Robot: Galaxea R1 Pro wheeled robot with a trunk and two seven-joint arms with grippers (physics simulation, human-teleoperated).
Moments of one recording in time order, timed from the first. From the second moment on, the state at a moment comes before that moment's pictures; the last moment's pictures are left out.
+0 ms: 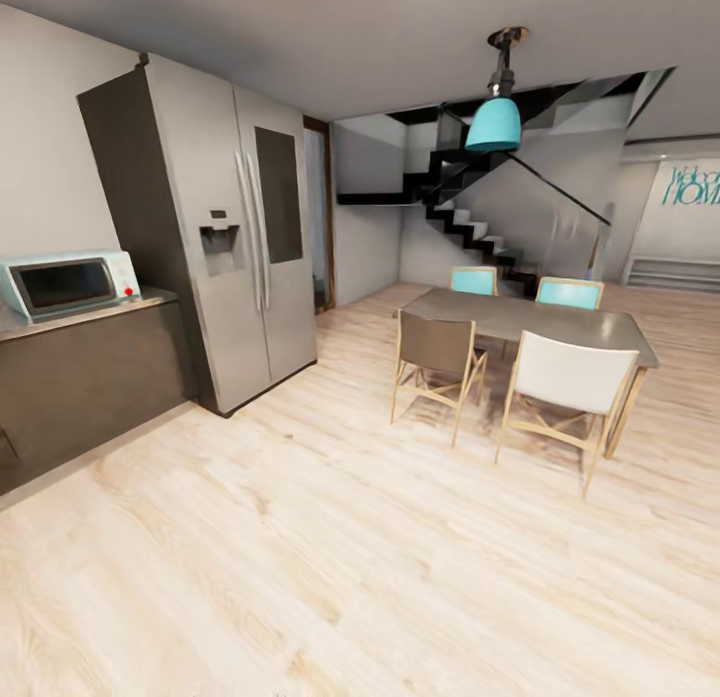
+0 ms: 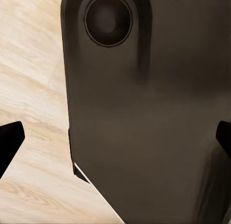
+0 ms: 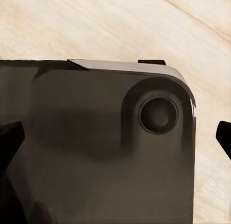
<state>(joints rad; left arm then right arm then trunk) 0.00 0.00 0.00 0.00 0.01 0.00 -0.01 0.02 0.04 0.00 -0.02 0.00 -0.29 0.00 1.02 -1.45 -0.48</state>
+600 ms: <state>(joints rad) 0.00 0.00 0.00 0.00 0.01 0.00 -0.02 0.02 0.04 0.00 -0.02 0.00 -0.29 0.00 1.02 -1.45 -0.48</state>
